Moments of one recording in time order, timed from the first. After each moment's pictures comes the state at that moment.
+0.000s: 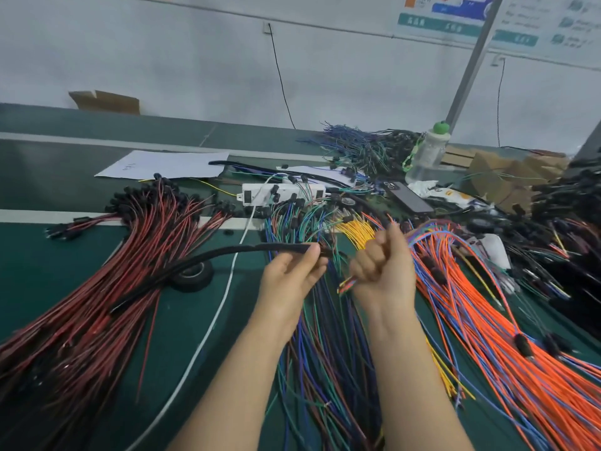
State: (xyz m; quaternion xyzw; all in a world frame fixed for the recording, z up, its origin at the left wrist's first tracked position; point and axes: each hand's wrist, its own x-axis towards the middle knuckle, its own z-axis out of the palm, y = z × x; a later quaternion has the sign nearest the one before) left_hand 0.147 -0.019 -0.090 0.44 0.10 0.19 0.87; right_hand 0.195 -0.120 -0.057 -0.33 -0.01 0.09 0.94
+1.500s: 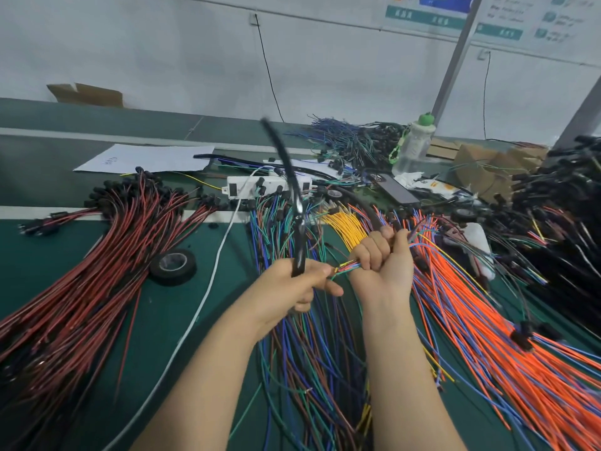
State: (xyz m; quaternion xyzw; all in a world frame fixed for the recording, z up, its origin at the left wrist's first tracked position) left_hand 0.131 -0.018 -0.081 0.66 0.02 -0.03 0.75; right_hand 0.203 -0.142 -0.065 -0.10 0.00 0.13 0.99
